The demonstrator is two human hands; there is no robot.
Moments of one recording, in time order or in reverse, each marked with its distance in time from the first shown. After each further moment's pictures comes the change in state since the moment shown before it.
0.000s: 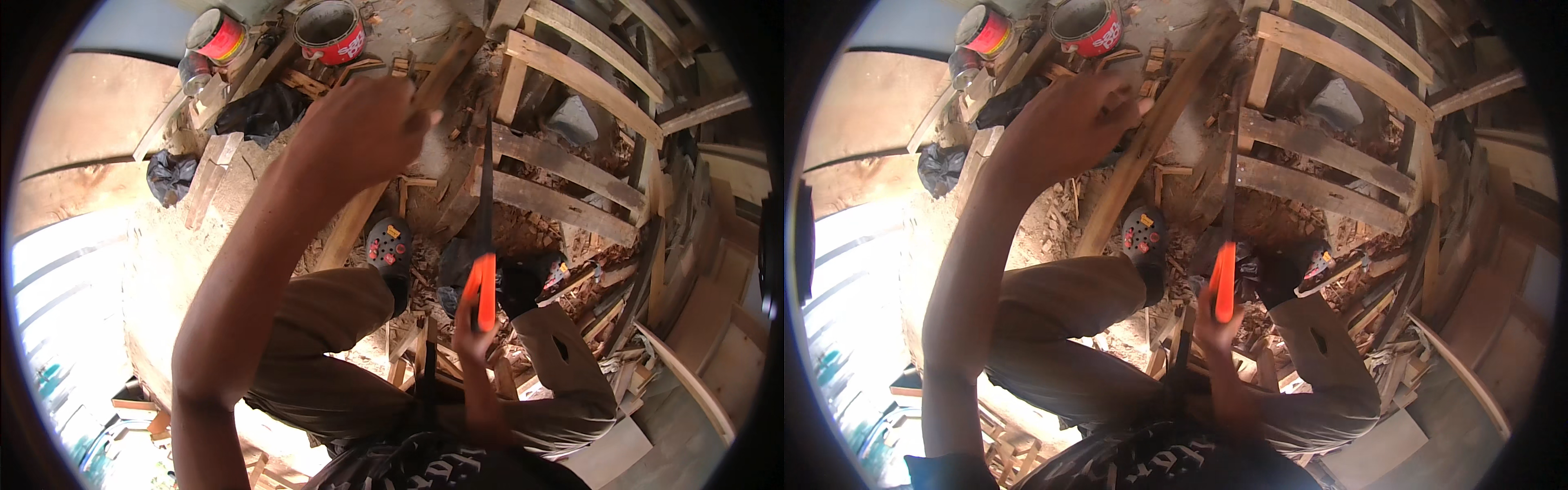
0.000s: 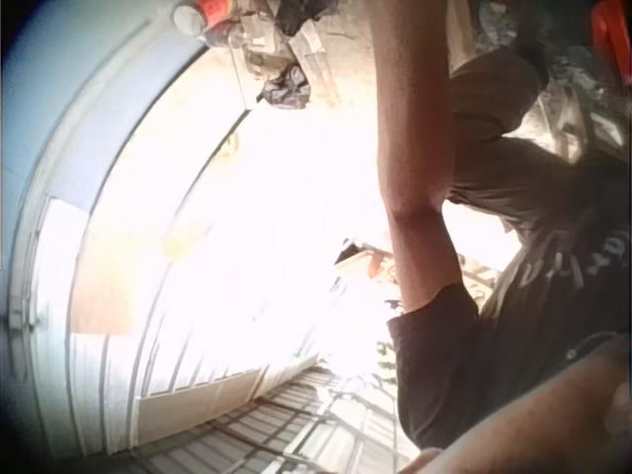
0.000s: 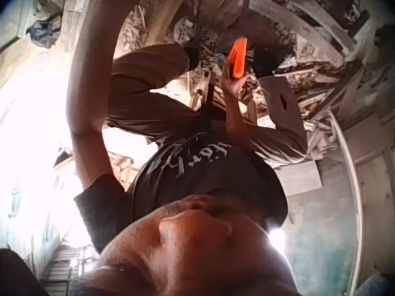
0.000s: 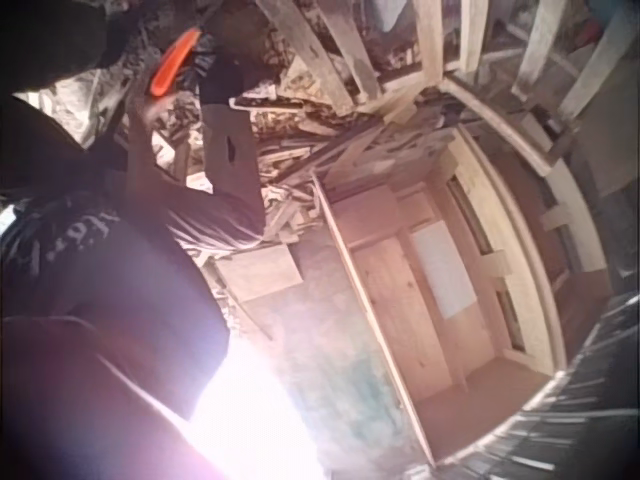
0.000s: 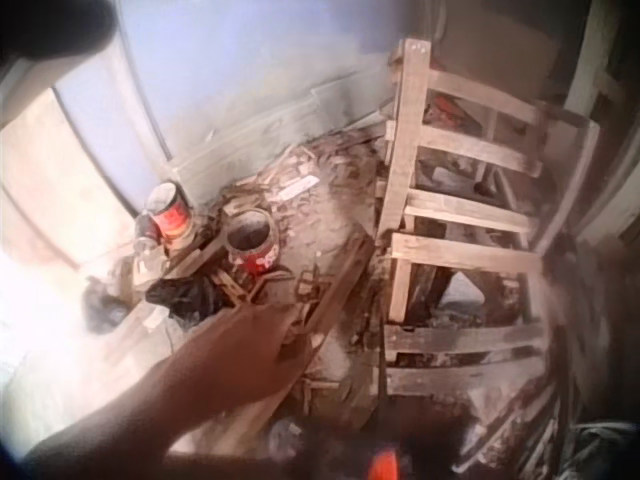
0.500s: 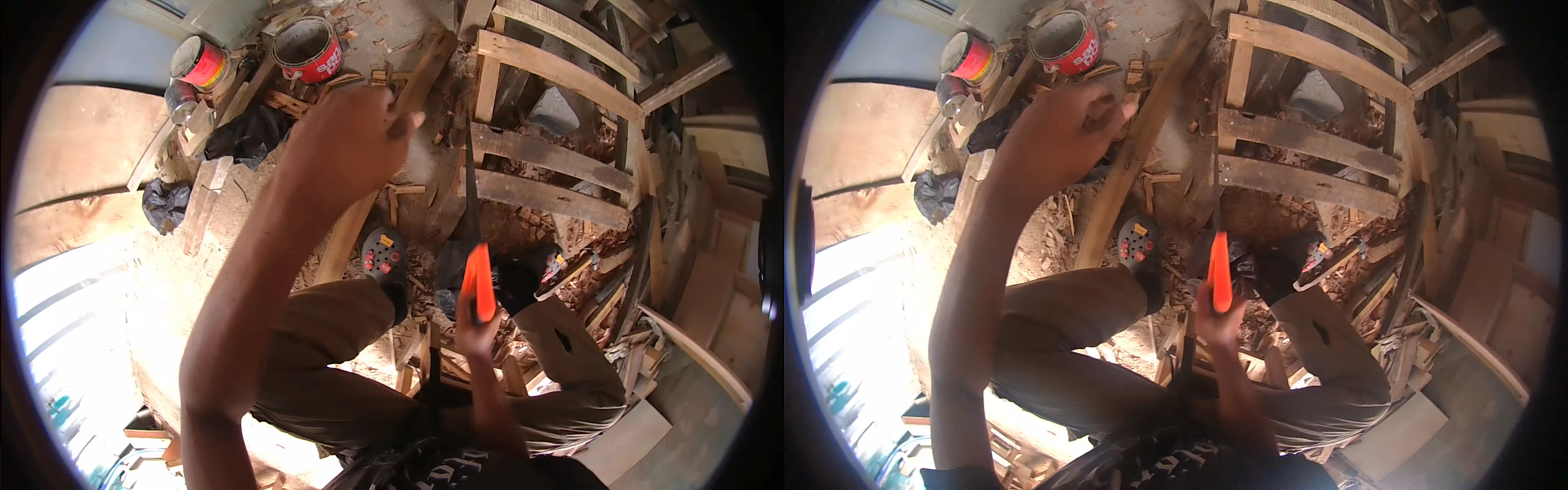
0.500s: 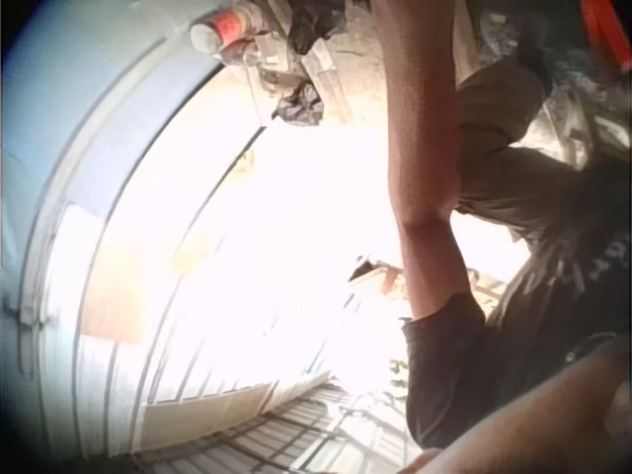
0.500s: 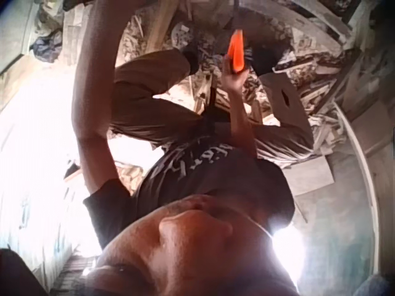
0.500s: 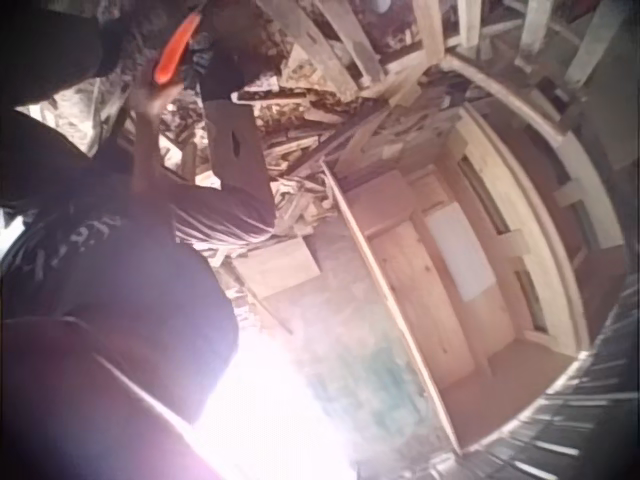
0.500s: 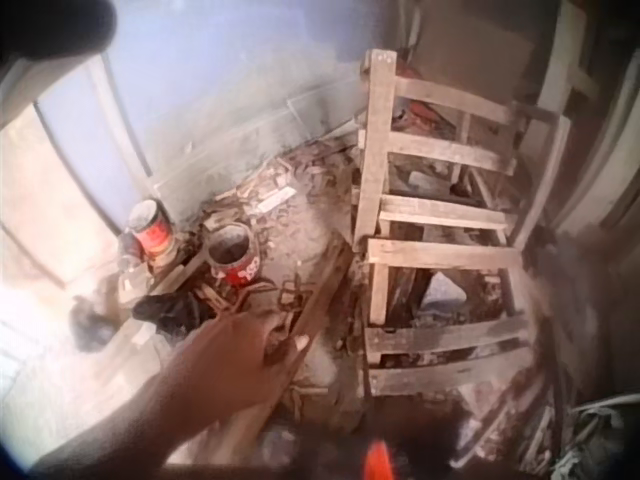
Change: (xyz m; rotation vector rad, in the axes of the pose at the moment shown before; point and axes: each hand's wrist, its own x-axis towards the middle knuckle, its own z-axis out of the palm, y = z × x) left_hand 0.008 0.017 0.005 -0.003 0.093 0.015; right_hand 0.039 -0.002 0.007 0.145 0.063 -0.032
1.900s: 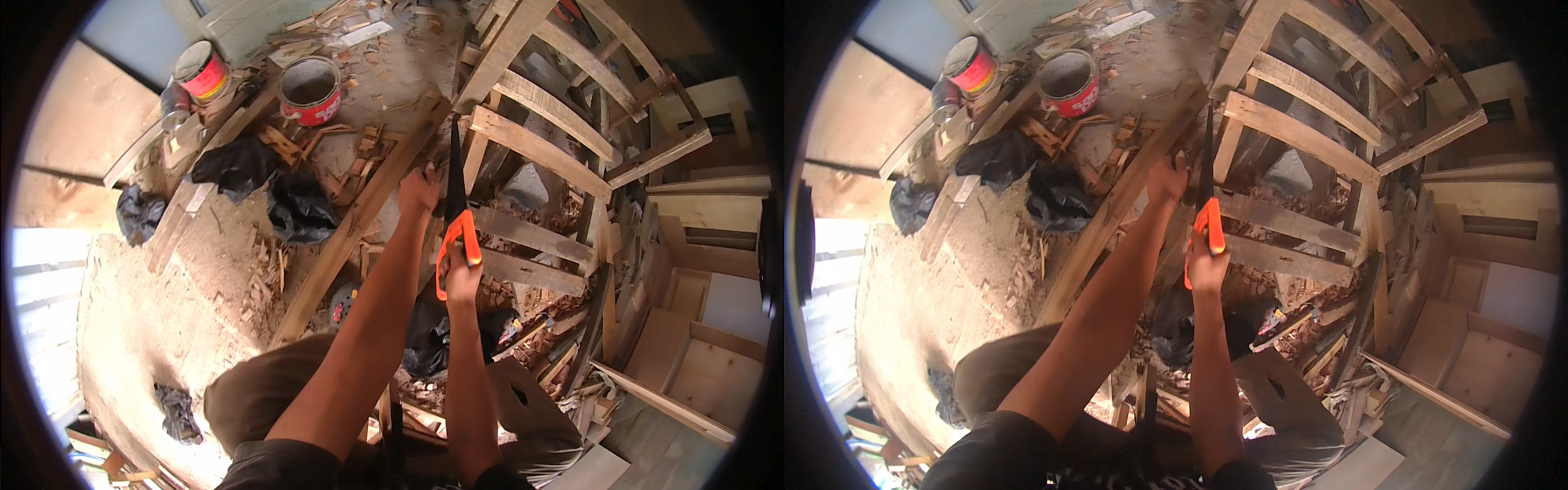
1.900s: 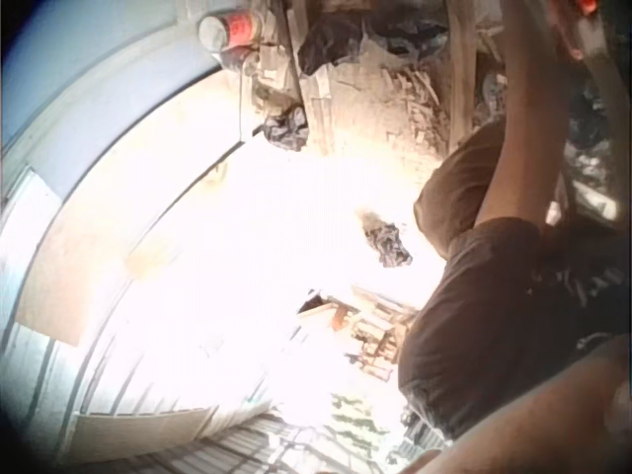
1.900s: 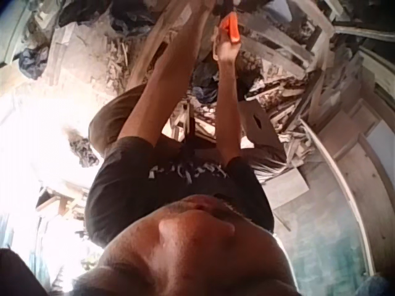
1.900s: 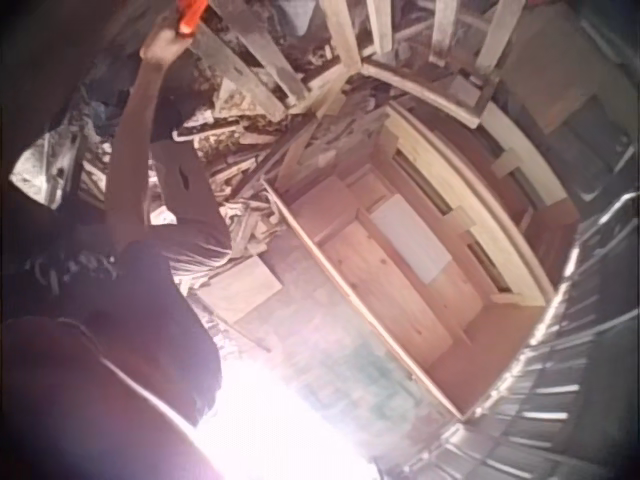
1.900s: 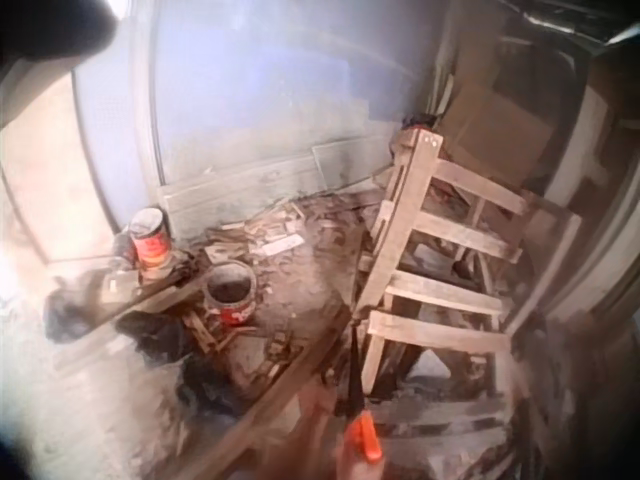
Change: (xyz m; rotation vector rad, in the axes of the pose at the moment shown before) left_hand 0.127 -0.028 0.252 -0.567 0.119 -0.573; right_hand 0.160 -0.032 0.068 0.037 -0.013 0.142
